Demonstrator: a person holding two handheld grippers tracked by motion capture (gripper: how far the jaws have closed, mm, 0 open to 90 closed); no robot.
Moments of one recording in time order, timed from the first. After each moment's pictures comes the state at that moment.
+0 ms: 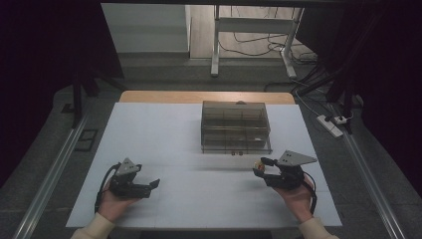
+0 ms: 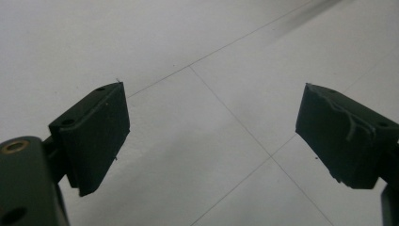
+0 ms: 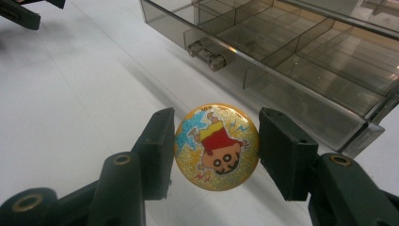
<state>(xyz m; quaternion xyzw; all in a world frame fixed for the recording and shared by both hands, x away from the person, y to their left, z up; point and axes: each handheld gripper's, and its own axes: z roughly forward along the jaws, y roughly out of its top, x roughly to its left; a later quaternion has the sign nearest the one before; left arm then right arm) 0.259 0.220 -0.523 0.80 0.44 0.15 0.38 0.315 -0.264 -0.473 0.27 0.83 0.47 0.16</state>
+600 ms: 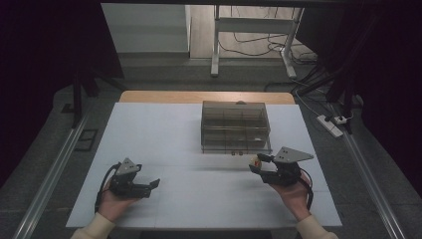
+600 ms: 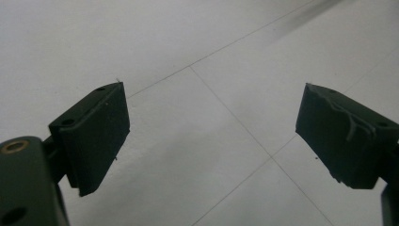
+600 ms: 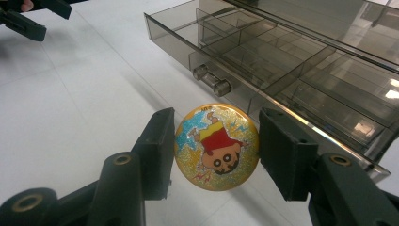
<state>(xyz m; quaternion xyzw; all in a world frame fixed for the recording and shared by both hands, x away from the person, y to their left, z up) 0.259 0.220 -0.523 0.80 0.44 0.15 0.38 0.319 -0.252 -0.464 0.25 0.83 0.47 0.17</state>
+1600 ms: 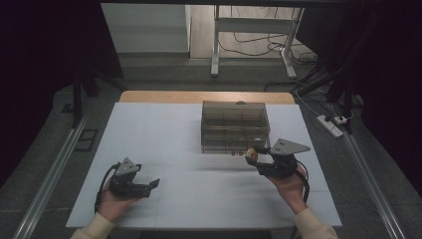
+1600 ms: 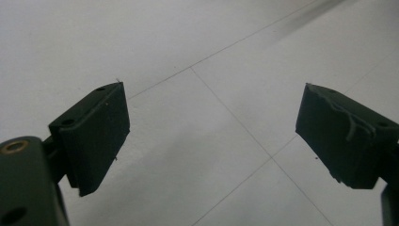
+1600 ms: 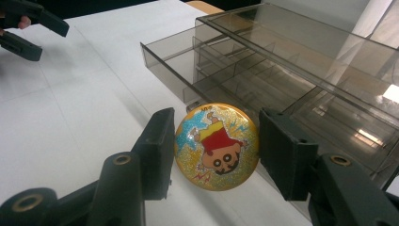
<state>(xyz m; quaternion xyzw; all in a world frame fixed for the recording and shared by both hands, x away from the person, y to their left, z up) 0.259 0.221 -0.522 0.79 0.44 0.15 0.38 0.333 -0.239 -0.447 0.24 0.82 0.48 0.18</state>
